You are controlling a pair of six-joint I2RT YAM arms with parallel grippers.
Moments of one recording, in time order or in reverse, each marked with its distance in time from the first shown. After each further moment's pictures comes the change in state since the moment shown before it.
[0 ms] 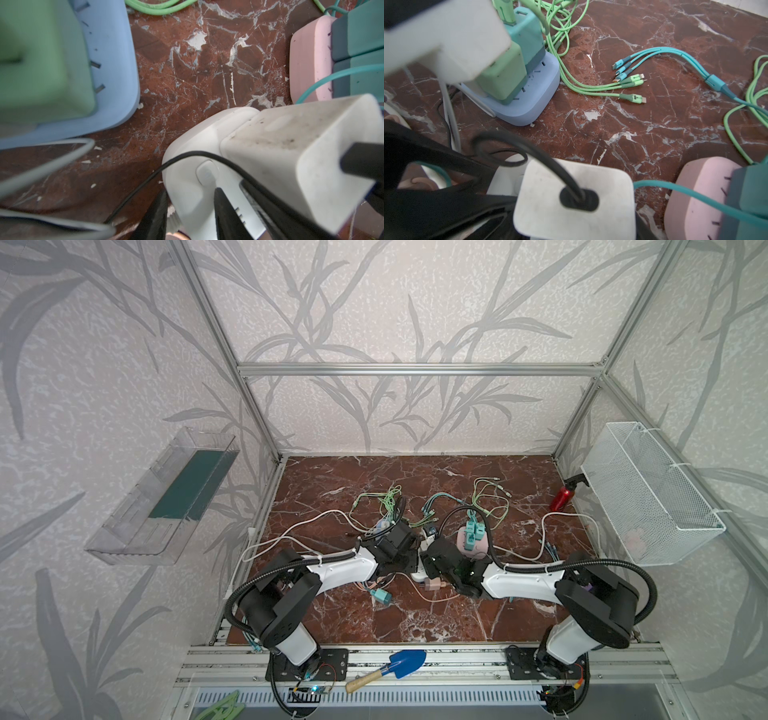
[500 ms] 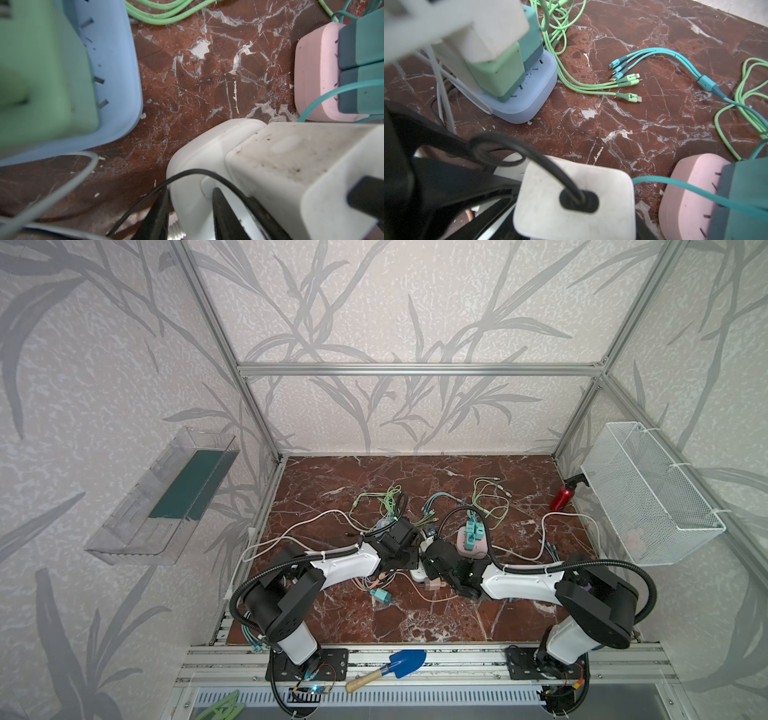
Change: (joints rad) left arm 0.010 0.029 0.042 -0.034 -0.006 0.010; right arm 0.000 -0.002 0.008 -0.021 0.008 0.018
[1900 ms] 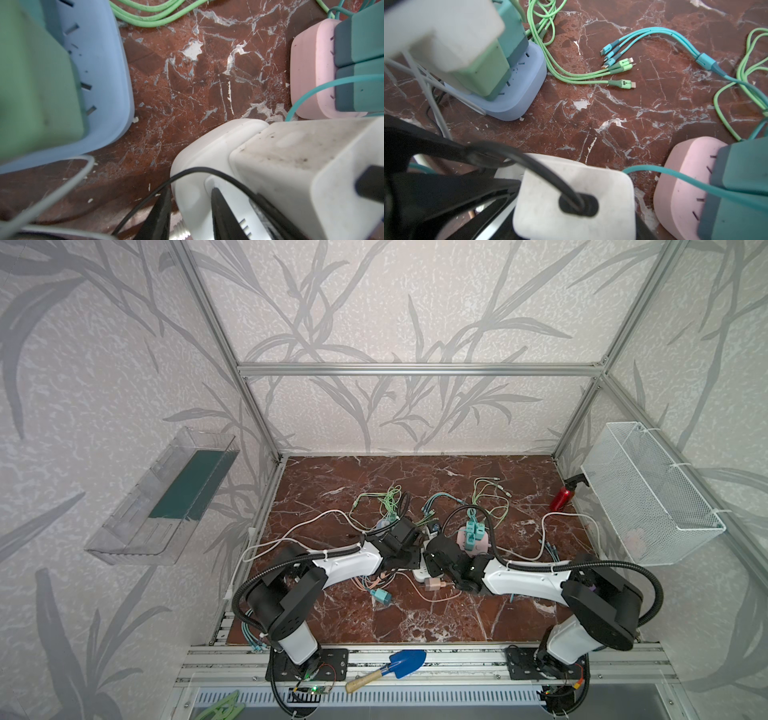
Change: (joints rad) left arm -0.005 0.017 0.019 -0.005 0.003 0.018; right arm -0.027 -0.022 0.036 -0.115 -0.041 0.100
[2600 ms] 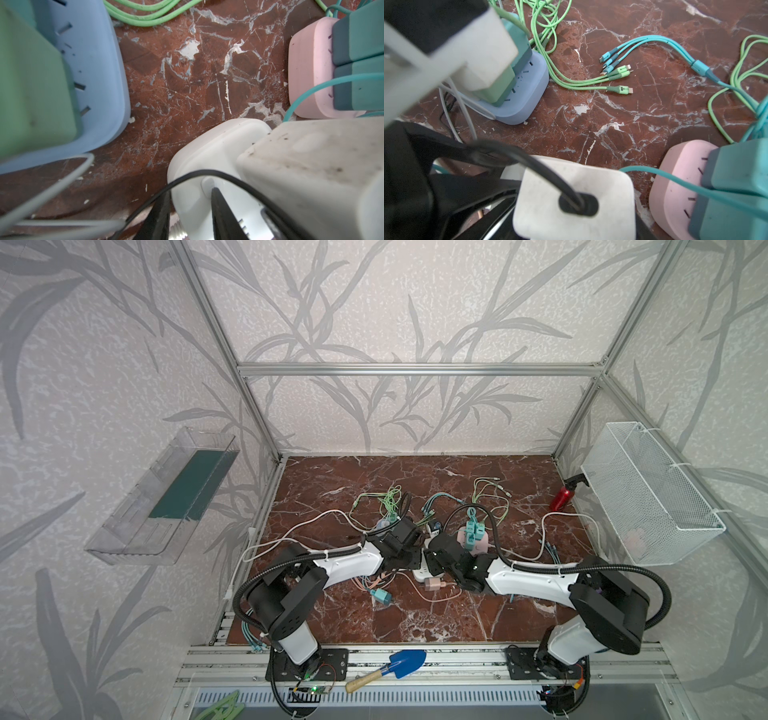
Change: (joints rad) left arm 0.000 0.003 0.002 0.000 0.000 0.000; right arm 0.008 -0.032 0.014 -0.029 0.012 -0.026
